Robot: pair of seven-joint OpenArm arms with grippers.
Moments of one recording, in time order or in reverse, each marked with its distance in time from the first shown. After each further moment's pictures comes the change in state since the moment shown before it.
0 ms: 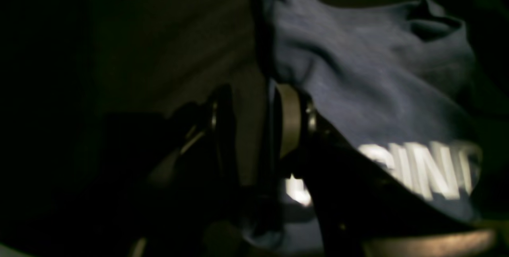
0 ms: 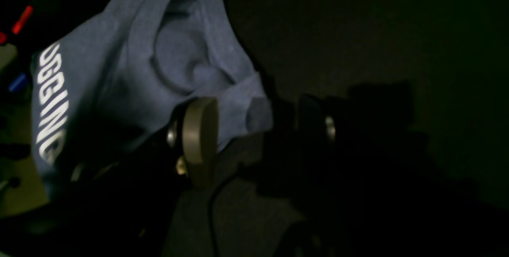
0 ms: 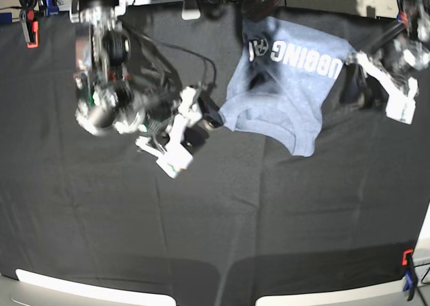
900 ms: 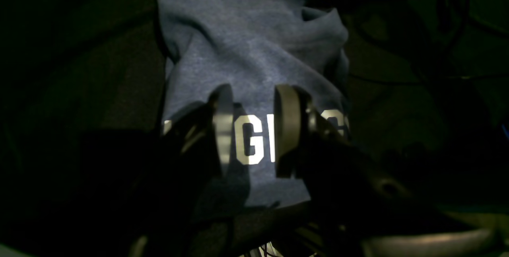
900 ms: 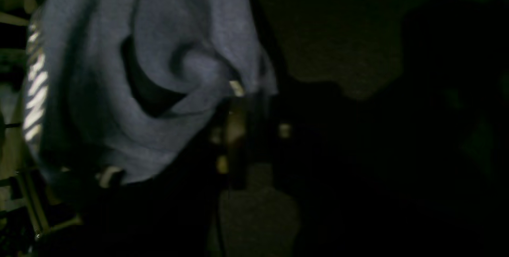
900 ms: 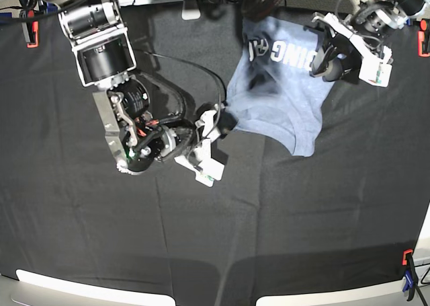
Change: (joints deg) left arm 7.6 11.0 0.3 7.6 0.1 -3.9 1.3; right arm 14.6 2.1 -14.2 -24.6 7.4 0.0 -3.0
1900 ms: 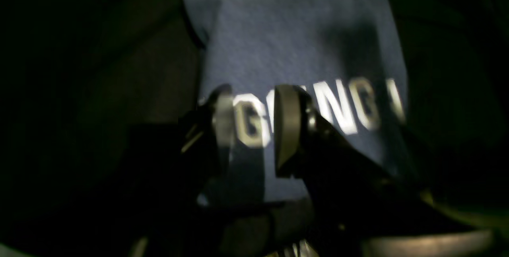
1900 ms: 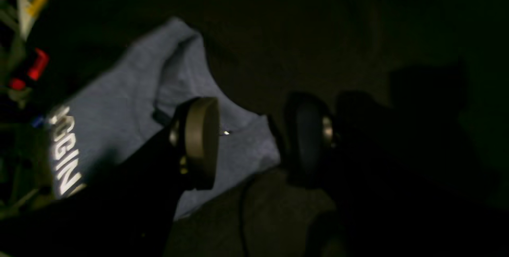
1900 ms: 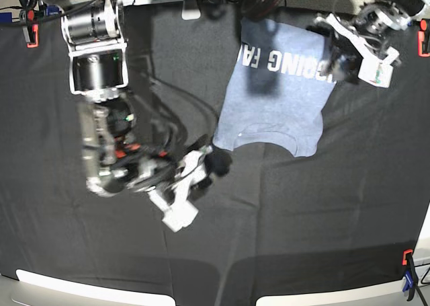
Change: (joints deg) left arm -0.1 -0.7 0.0 0.0 10.7 3.3 -6.5; right arm 2.4 -1.5 14.1 6.7 -1.8 0.0 1.3
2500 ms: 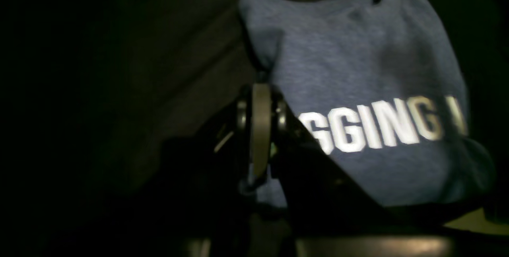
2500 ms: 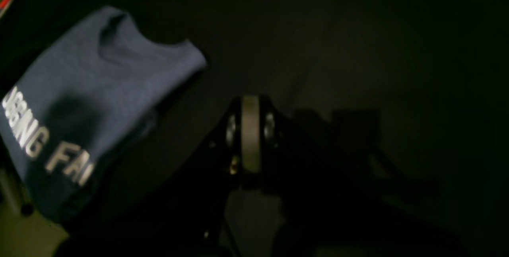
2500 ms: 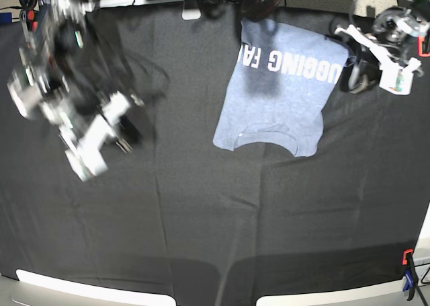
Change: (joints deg) left arm 0.2 -6.2 -5.3 0.0 -1.0 0.6 -4.2; right arm -31.9 3.5 30.4 38.2 -0.1 0.2 -2.4
